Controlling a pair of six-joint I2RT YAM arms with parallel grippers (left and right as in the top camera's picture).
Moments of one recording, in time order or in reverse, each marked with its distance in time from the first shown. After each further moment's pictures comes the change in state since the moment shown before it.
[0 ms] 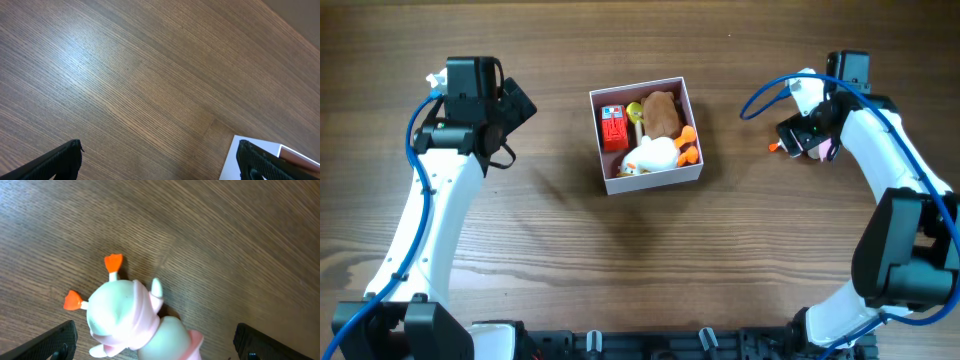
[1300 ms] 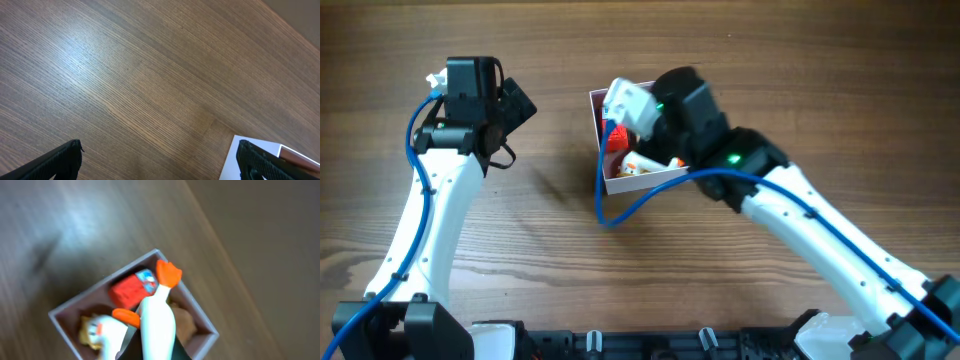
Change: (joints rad) left arm 0.000 0.000 0.000 0.000 0.000 0.000; right arm 0.809 -0.272 0.117 0.079 -0.032 0.107
